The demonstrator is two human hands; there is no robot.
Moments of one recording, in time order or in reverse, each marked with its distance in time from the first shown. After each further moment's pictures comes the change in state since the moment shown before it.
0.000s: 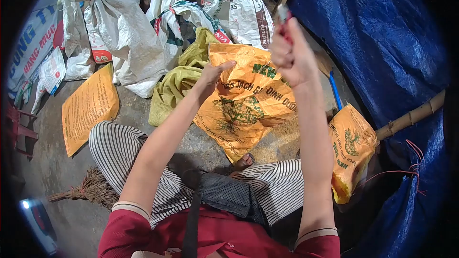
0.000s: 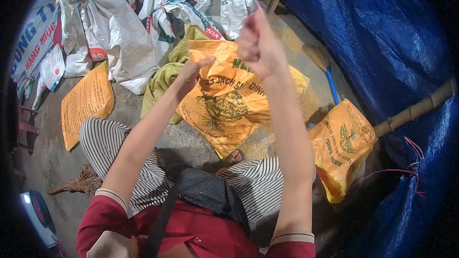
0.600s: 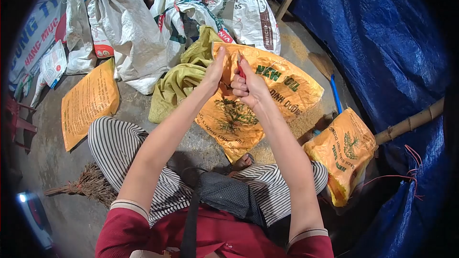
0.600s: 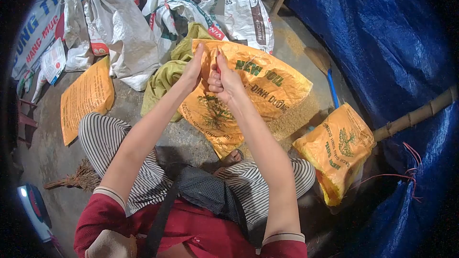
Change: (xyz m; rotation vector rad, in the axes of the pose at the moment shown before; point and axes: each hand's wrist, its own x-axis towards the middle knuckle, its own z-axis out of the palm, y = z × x) left_hand 0.013 -0.011 -0.009 0.107 0.231 -0.114; right_hand 0.018 0.117 -0.038 0.060 0.179 0.327
